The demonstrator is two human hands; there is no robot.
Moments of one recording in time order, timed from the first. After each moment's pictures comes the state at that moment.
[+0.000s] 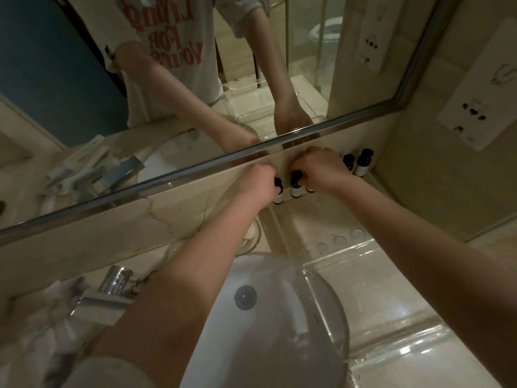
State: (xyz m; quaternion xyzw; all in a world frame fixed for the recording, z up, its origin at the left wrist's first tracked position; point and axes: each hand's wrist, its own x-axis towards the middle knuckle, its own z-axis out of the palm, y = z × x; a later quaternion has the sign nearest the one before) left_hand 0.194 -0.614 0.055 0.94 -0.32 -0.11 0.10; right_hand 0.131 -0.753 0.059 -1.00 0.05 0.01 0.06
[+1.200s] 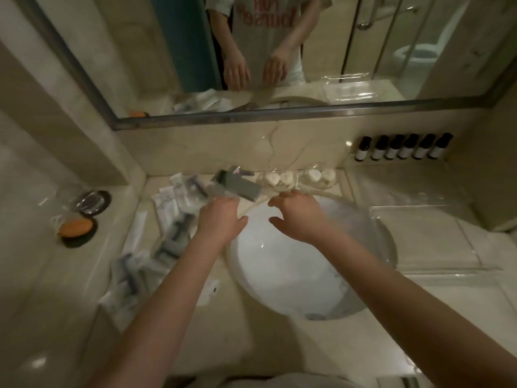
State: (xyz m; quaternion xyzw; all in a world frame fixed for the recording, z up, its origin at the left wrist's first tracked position) left_hand 0.017 -0.251 0.062 0.99 -0.14 -0.06 0.07; right_hand -0.023 -0.427 0.075 -0.99 -0.09 0.04 0.10
